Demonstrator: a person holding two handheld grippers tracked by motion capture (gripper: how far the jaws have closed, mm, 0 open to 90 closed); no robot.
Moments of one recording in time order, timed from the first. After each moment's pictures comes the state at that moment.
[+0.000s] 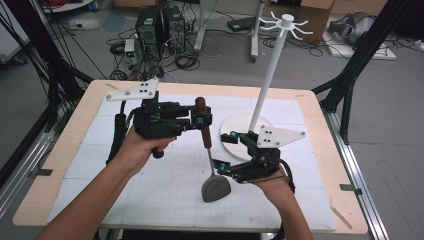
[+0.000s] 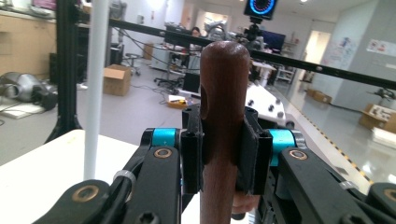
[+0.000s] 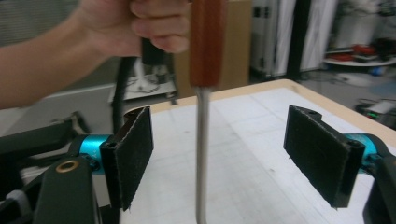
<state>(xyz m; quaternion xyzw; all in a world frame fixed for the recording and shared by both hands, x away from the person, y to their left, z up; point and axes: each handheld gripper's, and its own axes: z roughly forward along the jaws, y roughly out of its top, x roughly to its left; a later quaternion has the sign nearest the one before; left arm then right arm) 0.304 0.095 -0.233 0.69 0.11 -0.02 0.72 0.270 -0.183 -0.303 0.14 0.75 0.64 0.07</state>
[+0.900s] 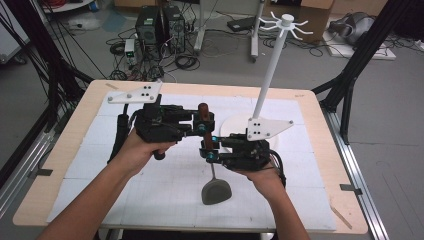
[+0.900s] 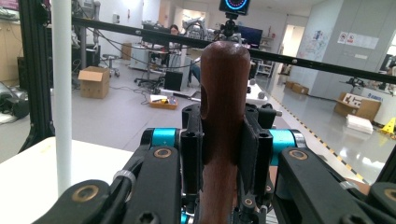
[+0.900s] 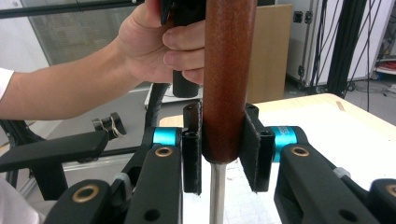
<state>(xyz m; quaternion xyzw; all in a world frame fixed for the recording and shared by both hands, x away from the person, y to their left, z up) 0.302 0.091 -0.234 0.69 0.08 -0.03 0.72 0.279 -0.161 -0.291 0.09 0.75 0.66 0.01</state>
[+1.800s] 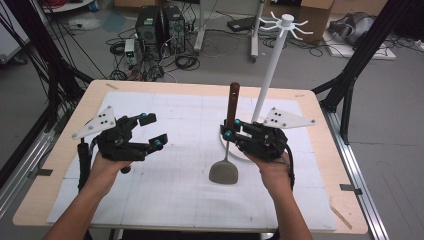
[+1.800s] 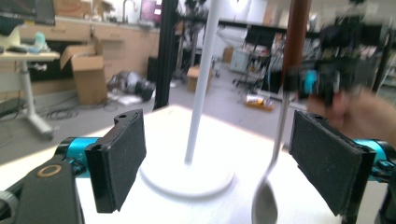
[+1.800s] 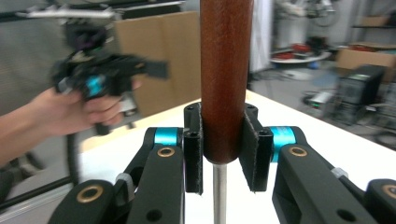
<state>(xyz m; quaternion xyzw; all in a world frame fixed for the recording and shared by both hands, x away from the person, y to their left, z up) 0.286 0.184 -0.309 0.68 0.23 0.14 0.68 0.283 -0.190 -0.277 0.25 0.72 0.63 0.13</state>
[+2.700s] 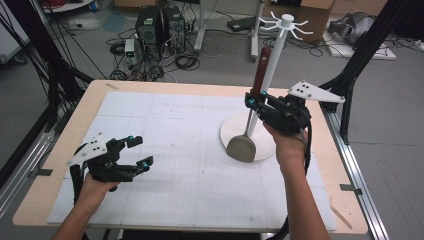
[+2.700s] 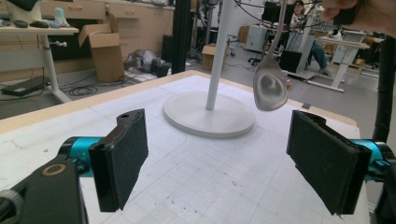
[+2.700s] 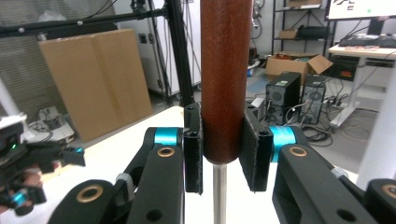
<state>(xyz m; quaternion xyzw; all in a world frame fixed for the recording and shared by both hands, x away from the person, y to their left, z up) 0.270 0.220 -0.370 0.70 0.25 0.16 0.65 0.308 -0.223 -0.231 0.34 0.68 0.62 0.21</state>
